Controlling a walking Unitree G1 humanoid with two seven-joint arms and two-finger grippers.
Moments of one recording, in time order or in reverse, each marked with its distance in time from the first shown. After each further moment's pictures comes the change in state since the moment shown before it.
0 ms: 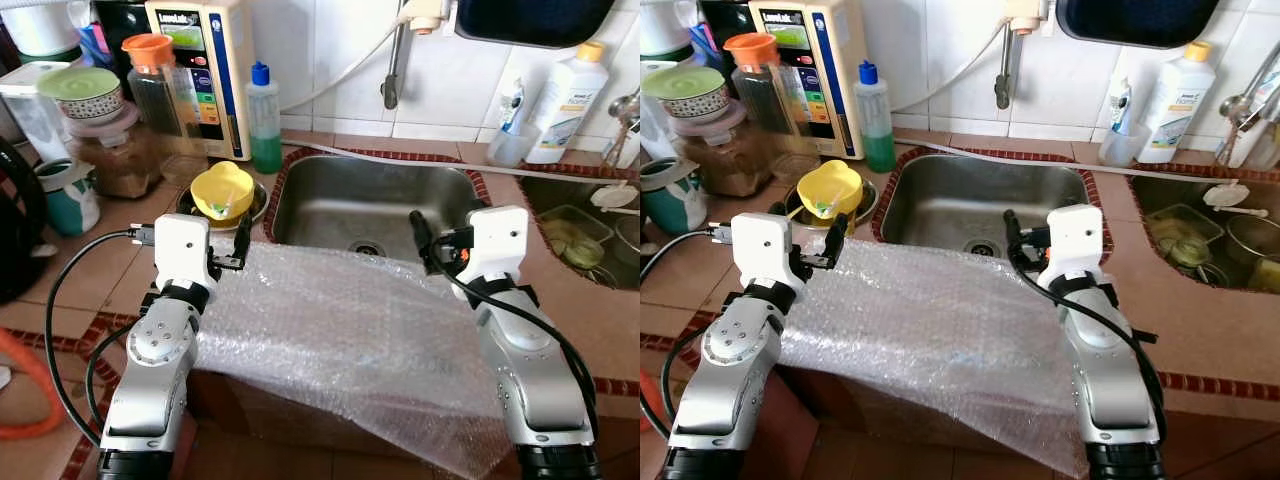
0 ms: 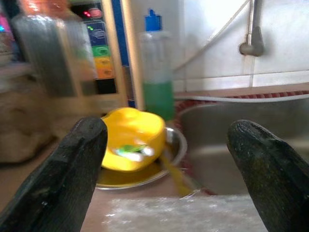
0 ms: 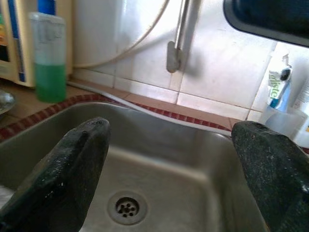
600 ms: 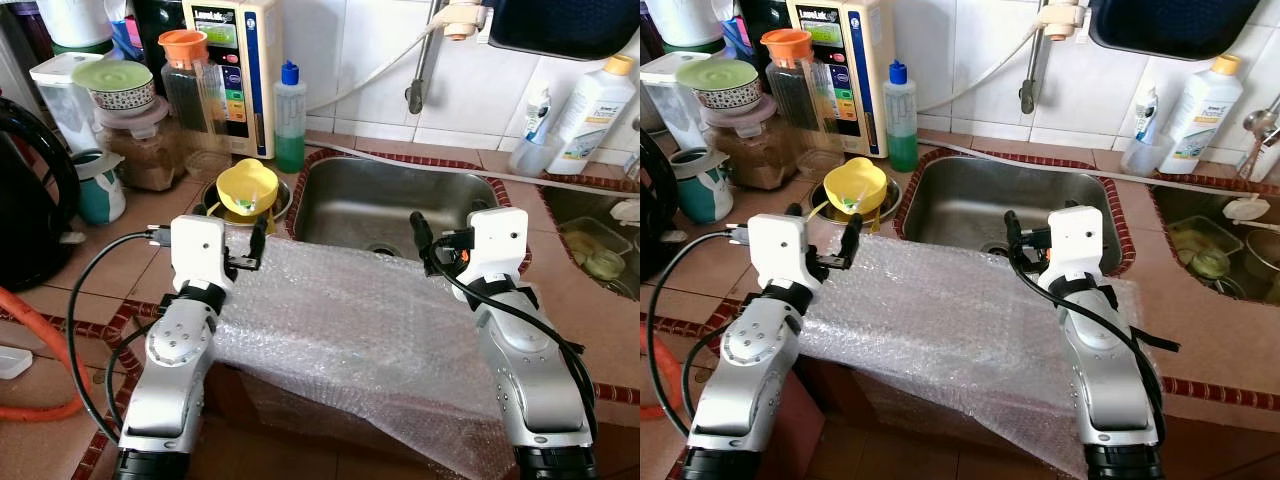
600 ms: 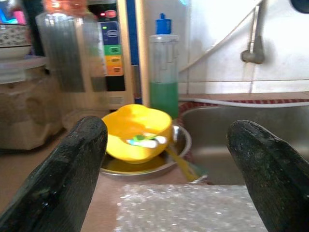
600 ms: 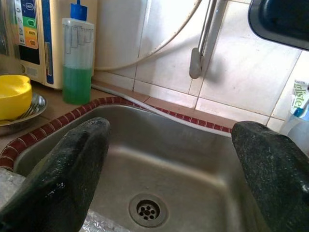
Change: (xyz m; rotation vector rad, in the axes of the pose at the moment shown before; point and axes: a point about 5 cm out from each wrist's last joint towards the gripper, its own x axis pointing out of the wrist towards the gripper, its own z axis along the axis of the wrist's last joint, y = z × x) left arm 0.002 -0.012 0.001 -0.018 -0.004 -0.011; right arm -0.001 0.006 -0.002 0.015 0.007 0.012
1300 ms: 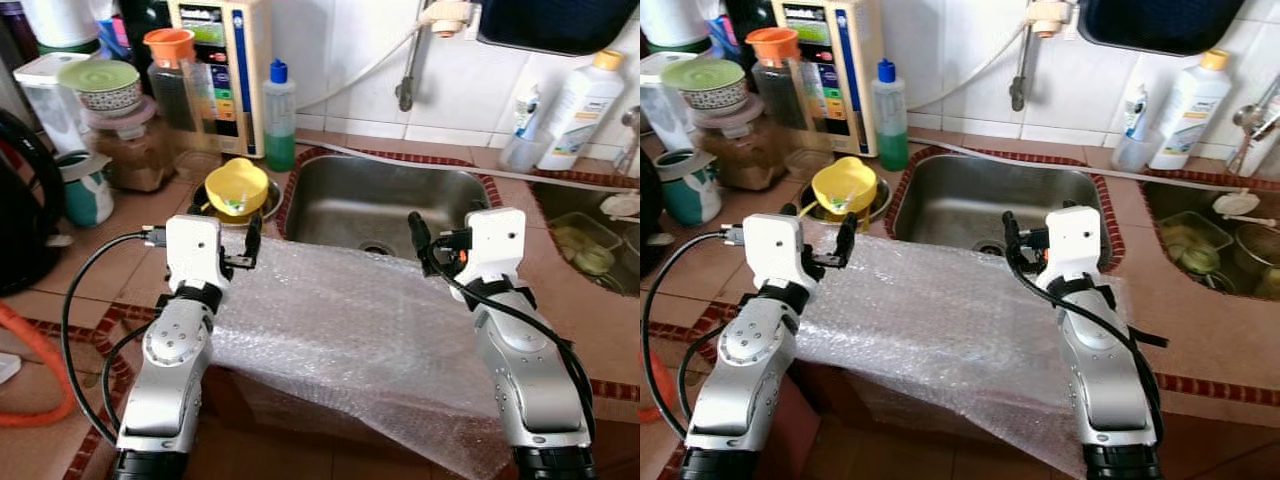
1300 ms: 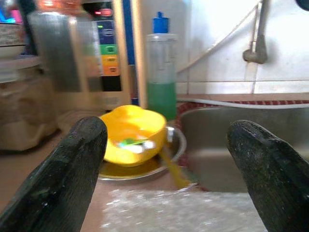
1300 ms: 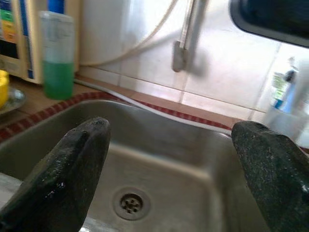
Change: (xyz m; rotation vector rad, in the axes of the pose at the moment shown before) left arm -0.001 0.007 0.000 0.001 0.000 0.041; right arm 0.000 0.001 0.000 -0.002 0.000 0.003
